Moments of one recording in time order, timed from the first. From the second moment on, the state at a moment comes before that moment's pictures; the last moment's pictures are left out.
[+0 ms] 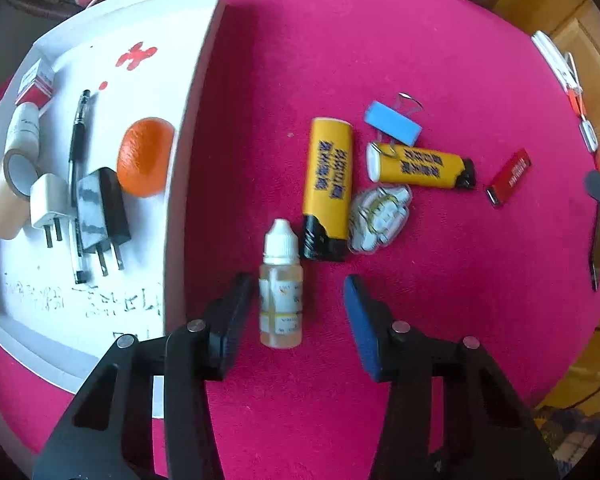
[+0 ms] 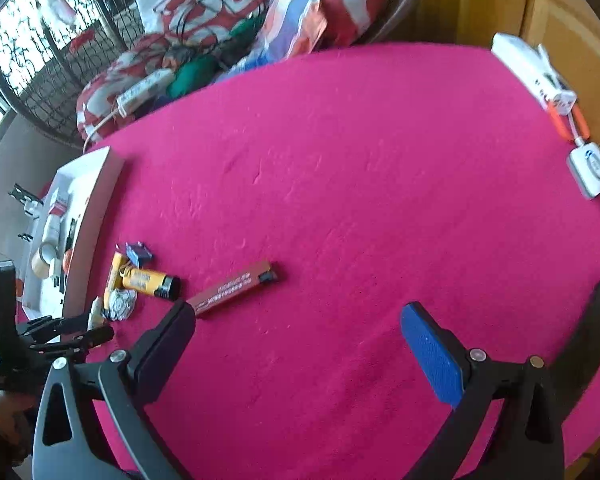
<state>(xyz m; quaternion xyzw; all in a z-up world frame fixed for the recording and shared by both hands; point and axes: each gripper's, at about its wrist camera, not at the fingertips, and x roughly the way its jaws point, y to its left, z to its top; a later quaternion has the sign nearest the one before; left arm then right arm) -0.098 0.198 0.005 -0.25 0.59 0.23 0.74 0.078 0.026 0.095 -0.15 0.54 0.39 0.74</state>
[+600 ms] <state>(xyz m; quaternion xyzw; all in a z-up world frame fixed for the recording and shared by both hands) -0.111 0.186 0.011 -0.25 0.58 0.18 0.75 0.065 0.034 0.091 -0.15 0.55 0.38 0.73</state>
